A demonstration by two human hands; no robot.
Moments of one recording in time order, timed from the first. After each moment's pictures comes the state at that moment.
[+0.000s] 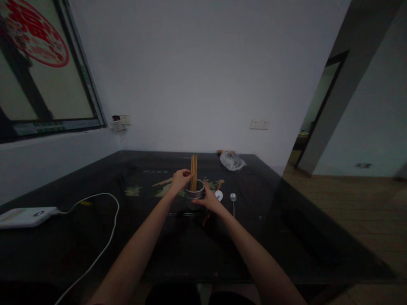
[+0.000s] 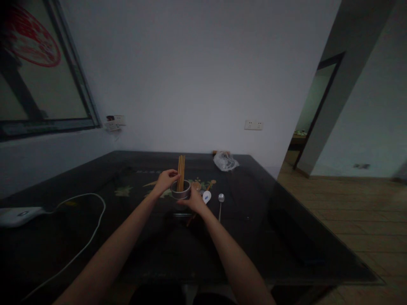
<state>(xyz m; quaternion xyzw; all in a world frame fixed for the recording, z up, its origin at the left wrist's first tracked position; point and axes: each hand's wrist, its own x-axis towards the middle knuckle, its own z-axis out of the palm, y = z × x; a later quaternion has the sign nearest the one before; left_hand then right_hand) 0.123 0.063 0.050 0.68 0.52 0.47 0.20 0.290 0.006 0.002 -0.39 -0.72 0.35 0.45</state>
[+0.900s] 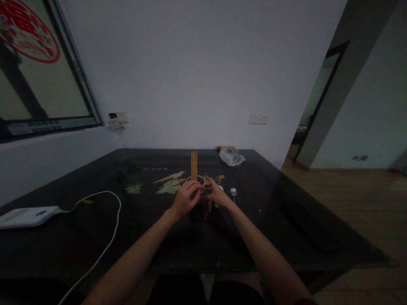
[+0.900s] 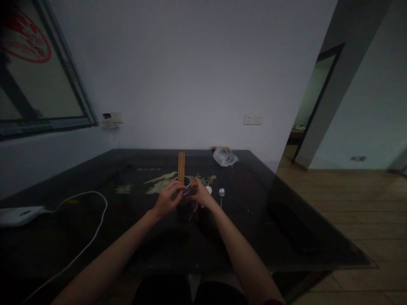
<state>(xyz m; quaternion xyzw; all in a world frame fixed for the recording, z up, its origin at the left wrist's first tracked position) 0.140 -0.043 0.041 0.83 0.32 0.45 0.00 0.313 0.013 -0.004 -0.40 -0.69 0.41 0.45</state>
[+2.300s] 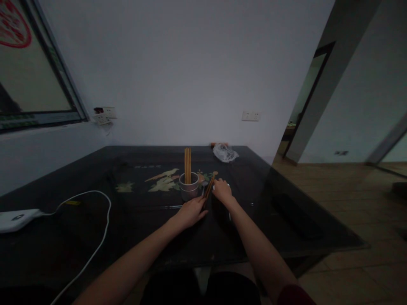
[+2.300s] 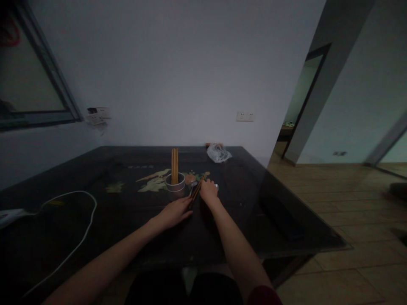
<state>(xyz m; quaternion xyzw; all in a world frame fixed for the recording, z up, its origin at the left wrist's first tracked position) 0.171 -0.062 0.004 0.90 0.41 0.12 0.08 0.342 -0.011 0.020 -0.71 -0.70 0.02 0.10</state>
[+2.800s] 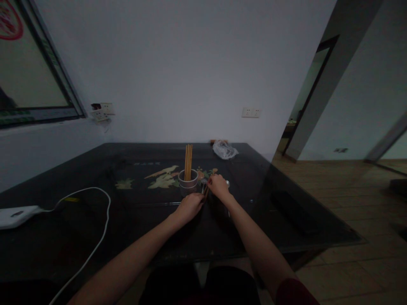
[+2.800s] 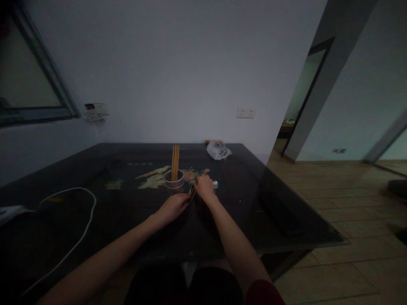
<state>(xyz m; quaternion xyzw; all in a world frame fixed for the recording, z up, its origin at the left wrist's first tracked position) 0.174 -0.062 0.015 0.89 0.43 0.13 0.09 0.331 -0.012 0.031 -0.67 -0.73 0.00 0.13</state>
